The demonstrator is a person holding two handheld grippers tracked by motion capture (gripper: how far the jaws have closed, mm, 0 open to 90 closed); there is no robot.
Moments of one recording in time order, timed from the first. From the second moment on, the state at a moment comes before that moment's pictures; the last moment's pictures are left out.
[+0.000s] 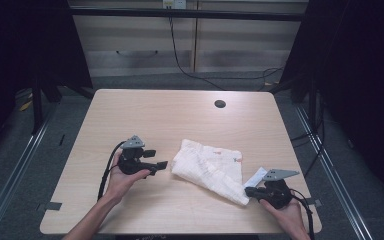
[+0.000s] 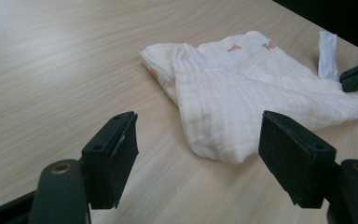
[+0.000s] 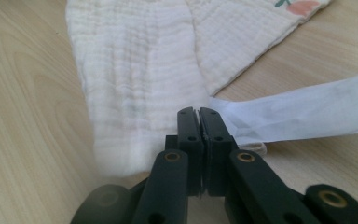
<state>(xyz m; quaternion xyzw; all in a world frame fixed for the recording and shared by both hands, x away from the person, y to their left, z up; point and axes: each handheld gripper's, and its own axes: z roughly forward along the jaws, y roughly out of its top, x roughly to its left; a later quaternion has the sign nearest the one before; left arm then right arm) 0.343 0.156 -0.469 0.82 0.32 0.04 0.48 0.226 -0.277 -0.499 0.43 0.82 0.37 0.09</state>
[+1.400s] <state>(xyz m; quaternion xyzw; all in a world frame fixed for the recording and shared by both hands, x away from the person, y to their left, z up) 0.426 0.076 -0.496 0.85 0.29 -0.01 0.44 0.237 -0.288 -0.490 0.44 0.79 0.41 0.09</state>
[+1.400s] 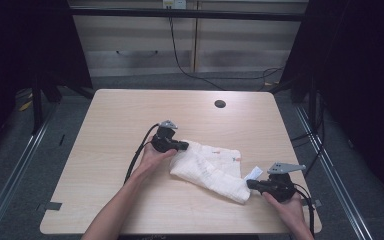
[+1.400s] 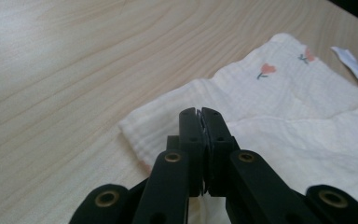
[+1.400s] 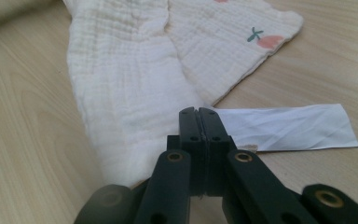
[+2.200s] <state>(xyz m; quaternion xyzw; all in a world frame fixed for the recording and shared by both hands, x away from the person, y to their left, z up) 0.406 0.152 -0.400 0.78 0.28 0.05 0.56 0.276 -0.287 -0.390 0.40 0.75 0.50 0.17</state>
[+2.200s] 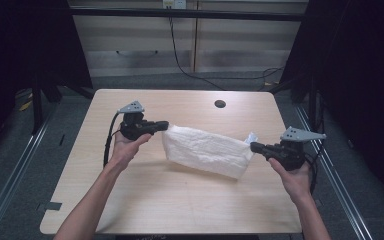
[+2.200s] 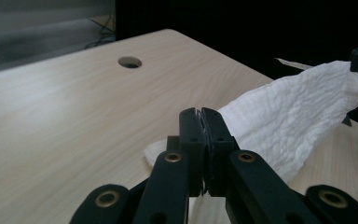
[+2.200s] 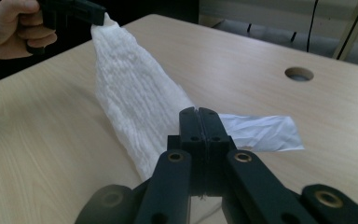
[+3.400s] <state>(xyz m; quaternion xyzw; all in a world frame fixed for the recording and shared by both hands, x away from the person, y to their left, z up) 0.435 0.212 -0.280 0.73 0.30 0.15 0.59 0.375 -0.246 -0.257 0.35 0.73 0.55 0.21</state>
